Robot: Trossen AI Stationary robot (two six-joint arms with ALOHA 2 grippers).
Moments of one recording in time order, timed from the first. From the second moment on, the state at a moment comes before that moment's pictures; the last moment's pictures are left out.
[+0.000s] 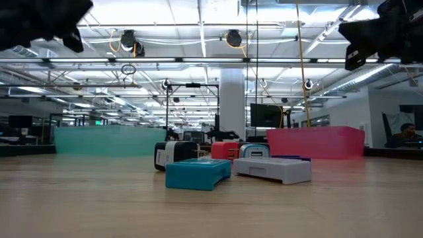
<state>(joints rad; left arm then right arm) -0.19 0.13 0.02 0.52 -0.11 0.04 0.02 0.01 0.01 0.22 -0.08 0.08</state>
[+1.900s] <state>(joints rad) -0.19 0.64 0.06 0.42 -0.26 -0.11 0.19 1.53 0.58 0.44 0.06 0.09</state>
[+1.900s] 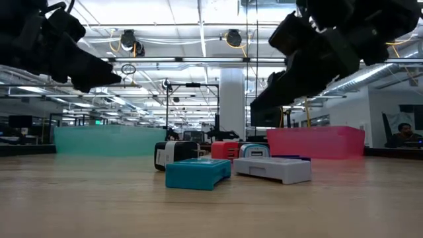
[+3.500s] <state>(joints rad) -0.19 0.76 0.06 0.71 -0.27 -0.44 0.17 1.56 0.59 0.77 0.24 -0.30</state>
